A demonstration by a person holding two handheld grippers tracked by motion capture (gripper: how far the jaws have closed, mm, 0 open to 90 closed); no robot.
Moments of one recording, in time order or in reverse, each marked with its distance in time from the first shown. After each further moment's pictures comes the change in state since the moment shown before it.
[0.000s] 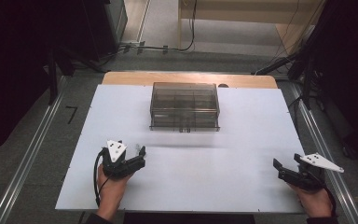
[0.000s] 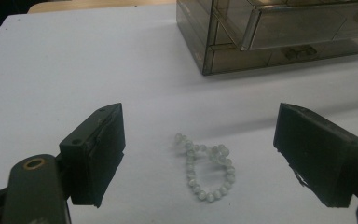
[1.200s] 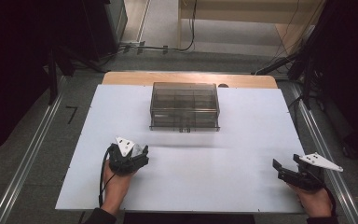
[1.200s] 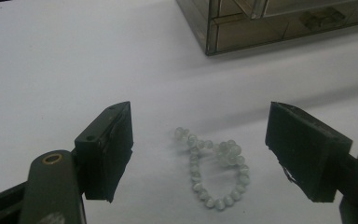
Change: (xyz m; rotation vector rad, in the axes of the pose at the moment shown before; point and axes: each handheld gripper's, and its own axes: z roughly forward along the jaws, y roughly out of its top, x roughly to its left) left arm -0.005 -0.003 0.026 0.083 0.027 0.070; right arm -0.001 -0.001 0.002 0.017 0.012 0.002
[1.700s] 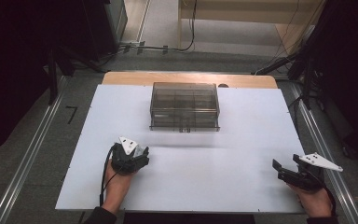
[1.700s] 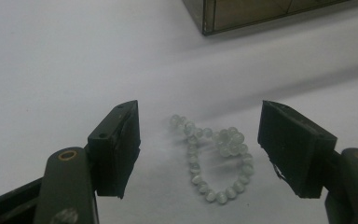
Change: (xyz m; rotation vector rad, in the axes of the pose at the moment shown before) left arm -0.001 -0.003 0.010 0.066 -0.013 0.038; right arm 0.000 0.000 0.000 0.005 0.003 -0.003
